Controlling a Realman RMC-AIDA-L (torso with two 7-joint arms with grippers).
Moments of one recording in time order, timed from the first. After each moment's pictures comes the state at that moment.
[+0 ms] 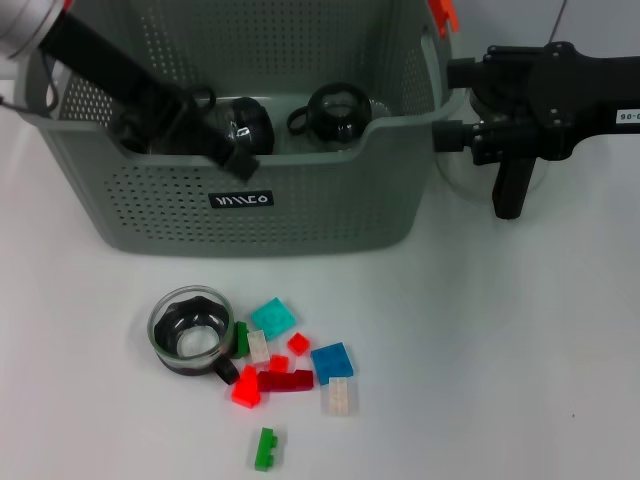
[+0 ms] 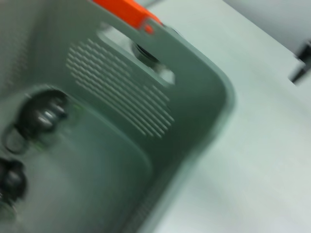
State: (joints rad) left arm -0.94 -1.94 0.77 1.14 2.48 1.95 -2.36; right arm 0.70 2.04 -0.73 -0.97 -1.92 -1.74 1.66
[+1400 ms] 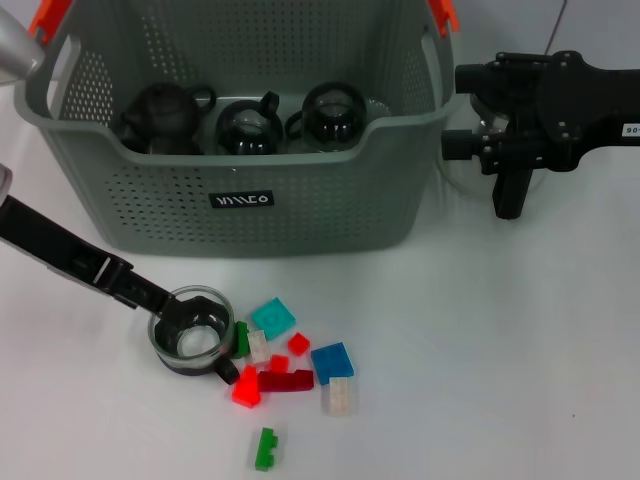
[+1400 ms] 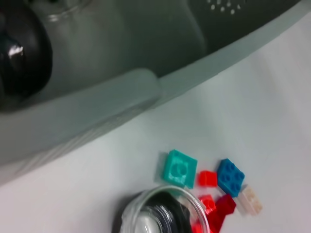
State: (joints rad) left arm -0.68 -1.98 0.83 1.09 2.53 1.92 -2.44; right arm 0.70 2.02 -0.69 -0.87 -1.92 -1.75 1.53
